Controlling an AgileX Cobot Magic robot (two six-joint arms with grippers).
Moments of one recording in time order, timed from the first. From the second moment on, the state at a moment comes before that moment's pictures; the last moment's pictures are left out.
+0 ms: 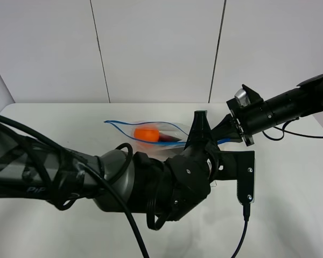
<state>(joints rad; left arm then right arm) -1.16 2.02 -1.22 1.69 0.52 -0.77 -0.03 1.97 -1.19 1.16 1.21 -0.87</state>
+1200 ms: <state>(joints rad) -1.15 2.02 -1.22 1.56 0.73 -0.70 -0.03 1.97 -1.19 1.17 1.21 -0.87</state>
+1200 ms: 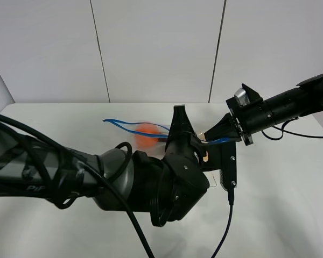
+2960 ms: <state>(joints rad) -0.79 1.90 -1.01 1.56 0.67 -0.69 -0.03 1.97 -1.19 1.16 1.21 -0.87</state>
